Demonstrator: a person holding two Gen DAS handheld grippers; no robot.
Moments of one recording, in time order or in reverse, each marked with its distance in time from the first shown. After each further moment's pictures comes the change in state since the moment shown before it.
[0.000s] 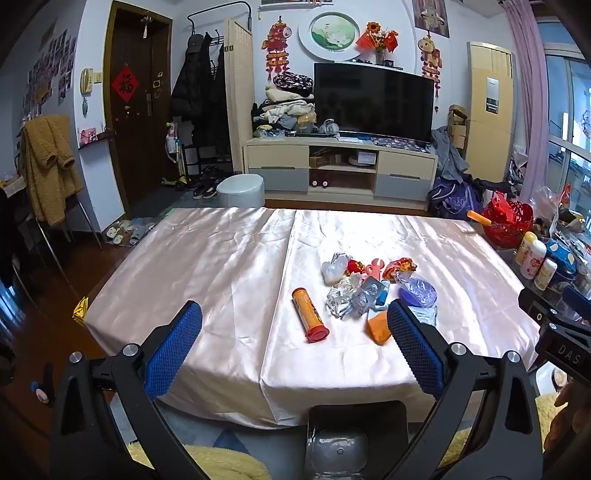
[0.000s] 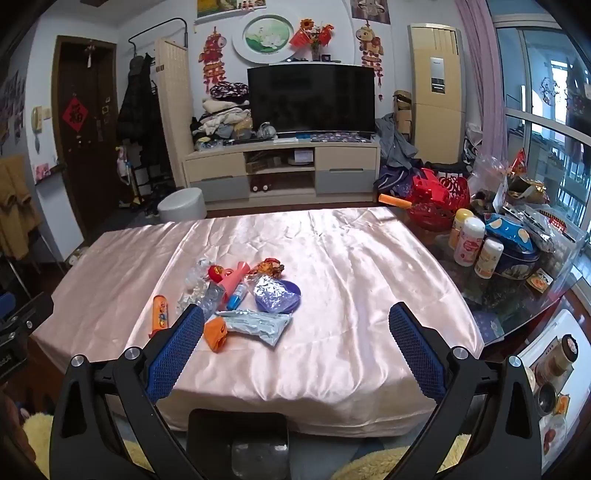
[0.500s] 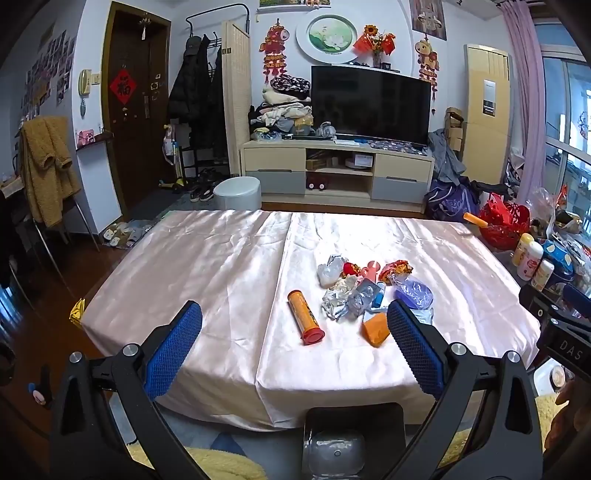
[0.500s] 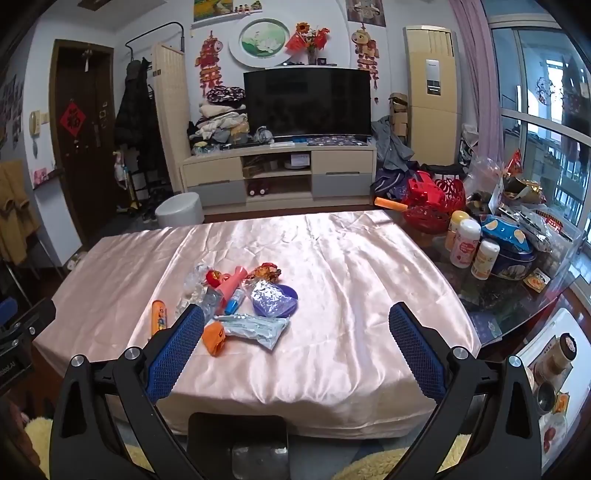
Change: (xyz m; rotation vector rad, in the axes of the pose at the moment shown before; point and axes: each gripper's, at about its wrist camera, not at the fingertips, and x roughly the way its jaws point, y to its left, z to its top) left arm 0.000 -0.012 0.002 0.003 -0.008 -0.003; right arm -0.012 -0.009 0.001 0.026 -0.021 0.000
